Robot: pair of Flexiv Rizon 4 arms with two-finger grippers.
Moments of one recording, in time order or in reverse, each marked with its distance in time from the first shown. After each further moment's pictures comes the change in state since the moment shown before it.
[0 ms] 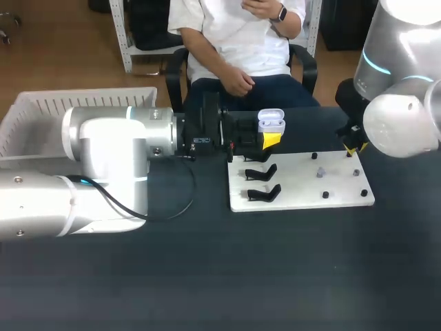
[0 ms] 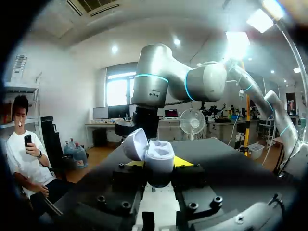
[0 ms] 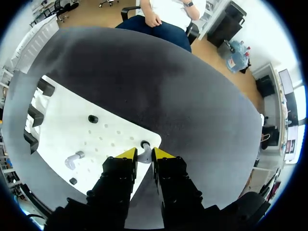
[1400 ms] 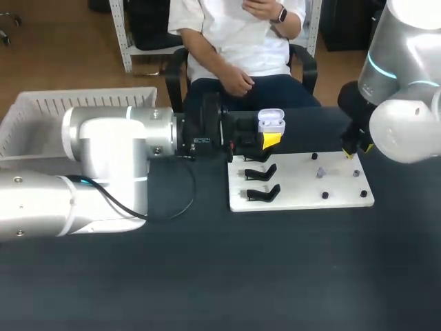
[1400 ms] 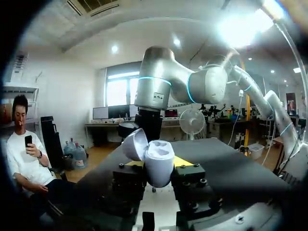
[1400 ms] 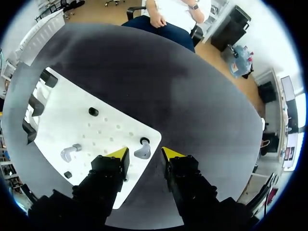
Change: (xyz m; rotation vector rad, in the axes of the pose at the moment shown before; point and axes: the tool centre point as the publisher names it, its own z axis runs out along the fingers) left arm 0.000 0.000 0.000 0.000 0.000 0.000; right arm 0.008 0.001 0.006 -0.020 -0.013 -0.052
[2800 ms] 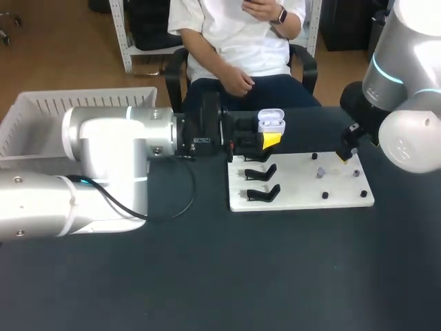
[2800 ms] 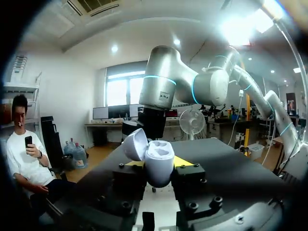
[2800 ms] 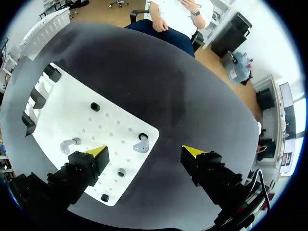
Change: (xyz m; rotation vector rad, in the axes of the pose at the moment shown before) left arm 0.000 0.000 0.000 0.000 0.000 0.000; right arm 0.005 -0.003 -0.005 0.025 -0.033 -0.047
